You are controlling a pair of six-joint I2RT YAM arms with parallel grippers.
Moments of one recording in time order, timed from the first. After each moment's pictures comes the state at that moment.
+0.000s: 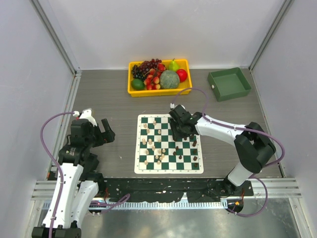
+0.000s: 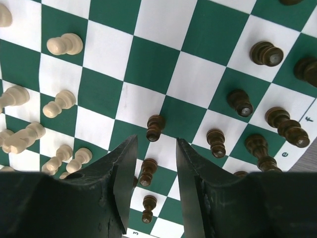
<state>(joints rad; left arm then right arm) -0.05 0.64 0.70 -0.75 0.06 -0.32 0.74 1.61 1.02 -0.50 0.10 0.48</state>
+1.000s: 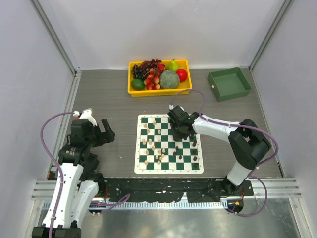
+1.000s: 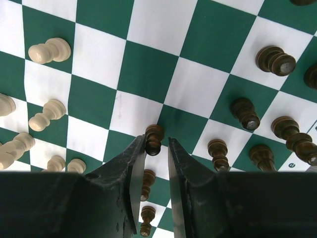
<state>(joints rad) -0.05 0.64 0.70 -0.75 0.06 -0.32 0.75 1.68 1.02 -0.47 0.09 0.48</state>
